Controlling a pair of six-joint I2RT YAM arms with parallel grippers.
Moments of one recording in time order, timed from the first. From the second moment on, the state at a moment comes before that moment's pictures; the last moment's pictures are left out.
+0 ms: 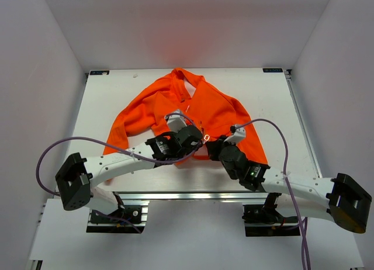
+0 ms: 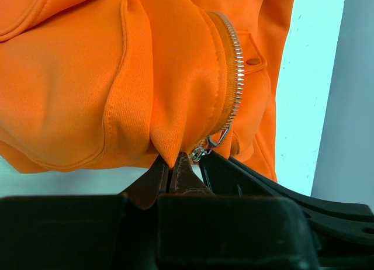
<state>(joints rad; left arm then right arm) -1.07 1.42 1.07 -0.40 -0.53 -1.23 1.08 1.05 0.45 0.25 0.64 0.78</state>
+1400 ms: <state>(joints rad) -1.10 1.33 0.98 -0.35 -0.26 -0.71 1.07 0.85 0.35 0.27 0.42 0.50</state>
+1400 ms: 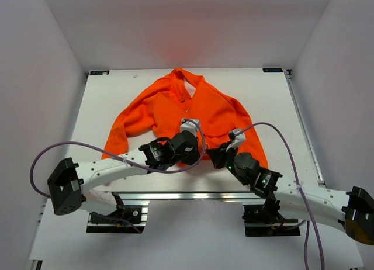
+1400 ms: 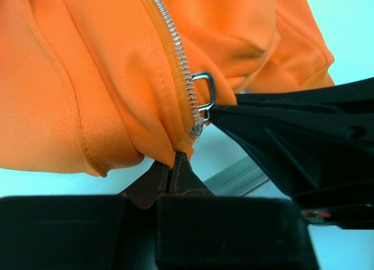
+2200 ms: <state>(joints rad) -1.09 1.35 1.01 -0.44 -0.10 -0.68 1.08 0.73 0.31 0.14 0.36 0.60</state>
